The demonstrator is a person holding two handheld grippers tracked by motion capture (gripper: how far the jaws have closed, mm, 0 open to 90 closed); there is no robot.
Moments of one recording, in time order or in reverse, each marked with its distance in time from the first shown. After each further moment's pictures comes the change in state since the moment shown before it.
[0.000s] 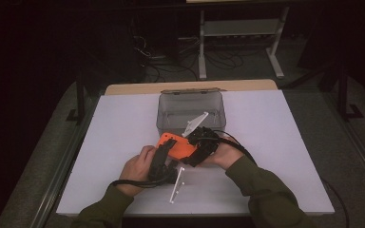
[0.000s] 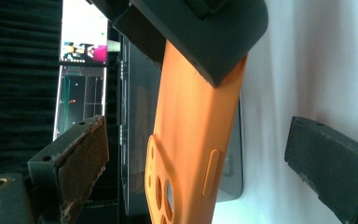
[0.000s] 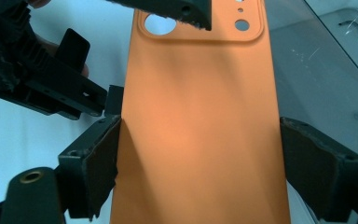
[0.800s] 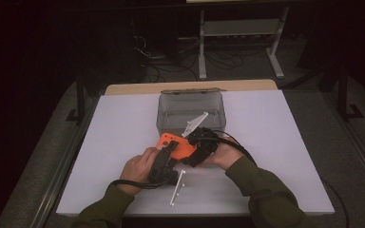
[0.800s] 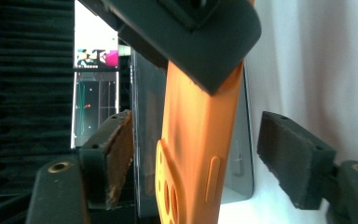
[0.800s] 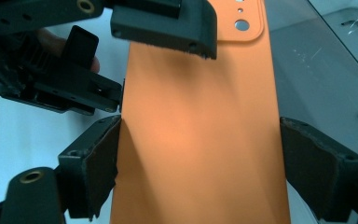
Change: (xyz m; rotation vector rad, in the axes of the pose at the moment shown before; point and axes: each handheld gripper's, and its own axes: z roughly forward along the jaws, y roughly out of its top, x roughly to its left) left arm -0.004 0.003 -0.002 -0.006 0.051 0.061; right arm 0.001 0.000 0.000 -0.001 0.007 0.009
